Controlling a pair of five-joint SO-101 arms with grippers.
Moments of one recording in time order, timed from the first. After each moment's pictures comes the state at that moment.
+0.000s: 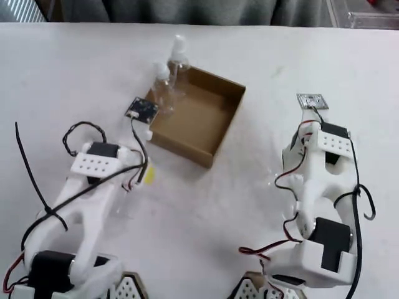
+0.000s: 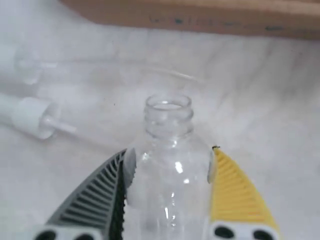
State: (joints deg) left arm 2.8 -17.4 47.8 54.9 -10.1; right arm 14.2 -0.9 26.6 64.2 18.7
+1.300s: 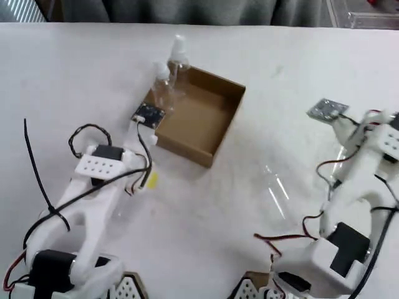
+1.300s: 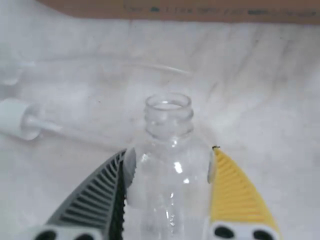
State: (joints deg) left arm 4.6 -17.4 49.3 54.5 -10.7; right arm 35.0 -0.6 1.4 96.2 86.7
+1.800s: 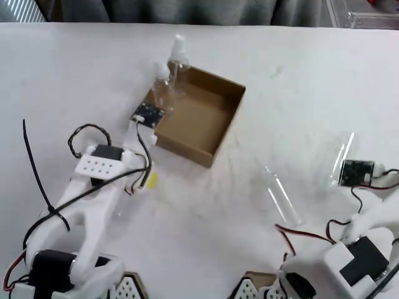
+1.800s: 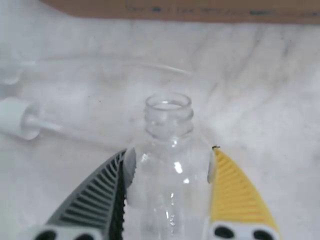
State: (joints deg) left arm 4.6 -17.4 49.3 54.5 -10.5; right arm 52.9 -0.6 18.6 68.0 130.0
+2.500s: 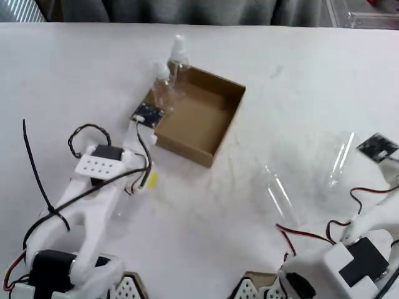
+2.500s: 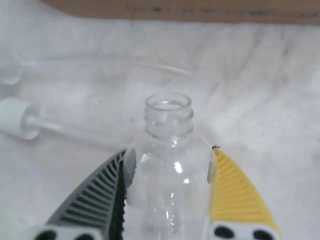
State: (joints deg) left arm 4.6 -17.4 49.3 54.5 -10.5; right arm 53.2 -1.0 17.7 63.9 88.1
